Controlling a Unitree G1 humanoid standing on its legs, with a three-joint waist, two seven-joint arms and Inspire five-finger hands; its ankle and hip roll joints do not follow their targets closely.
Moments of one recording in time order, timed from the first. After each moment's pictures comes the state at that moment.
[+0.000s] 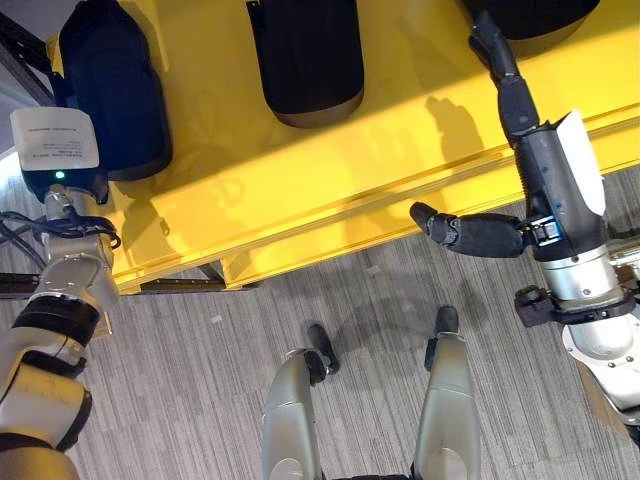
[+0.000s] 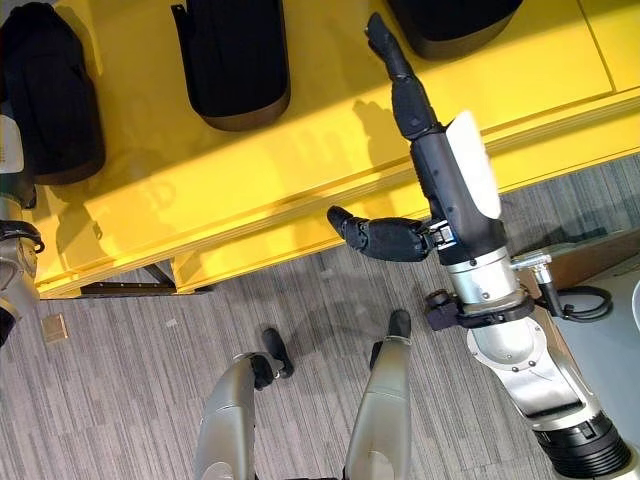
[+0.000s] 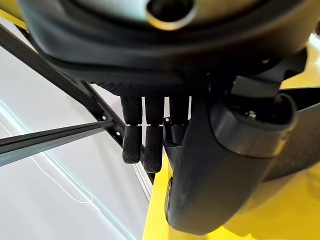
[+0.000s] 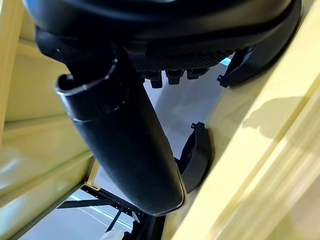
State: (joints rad) left arm -0.84 1.01 -0.57 0.74 0.64 0.37 0.47; right arm -0.21 -0.89 0.11 -0.42 0.04 -0.30 -0.27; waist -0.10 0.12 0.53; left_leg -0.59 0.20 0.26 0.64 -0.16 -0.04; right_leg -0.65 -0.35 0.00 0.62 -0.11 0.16
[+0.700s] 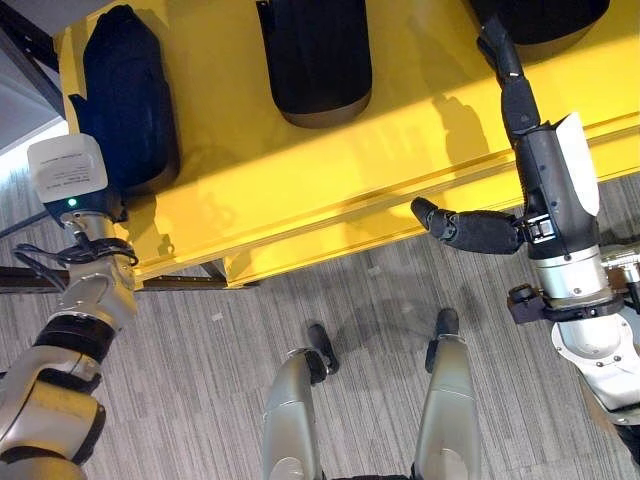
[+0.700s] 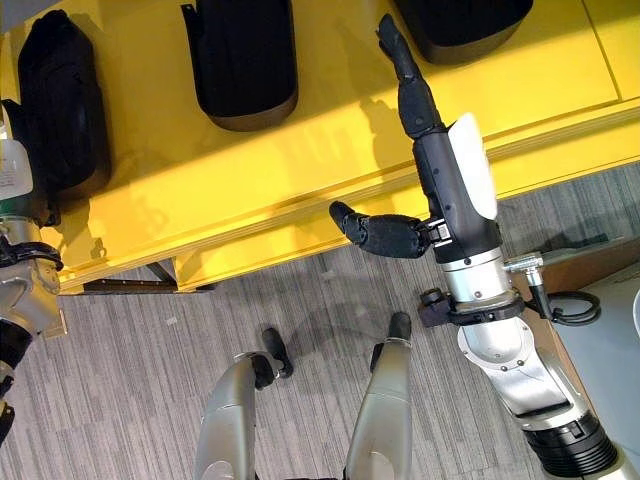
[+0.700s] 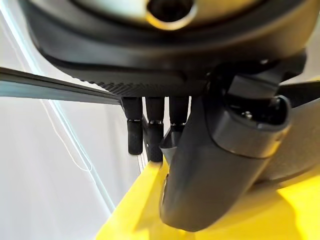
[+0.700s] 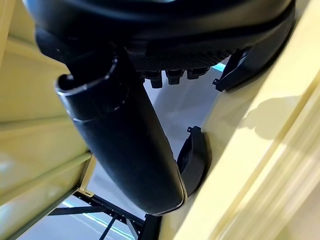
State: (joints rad) left arm -0.72 0.92 -0.43 0.68 0.47 0.32 0.60; right arm -0.20 -0.85 0.11 -0.42 -0.01 -0.26 -0.32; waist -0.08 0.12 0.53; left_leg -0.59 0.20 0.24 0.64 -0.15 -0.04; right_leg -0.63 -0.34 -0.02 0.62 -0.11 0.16
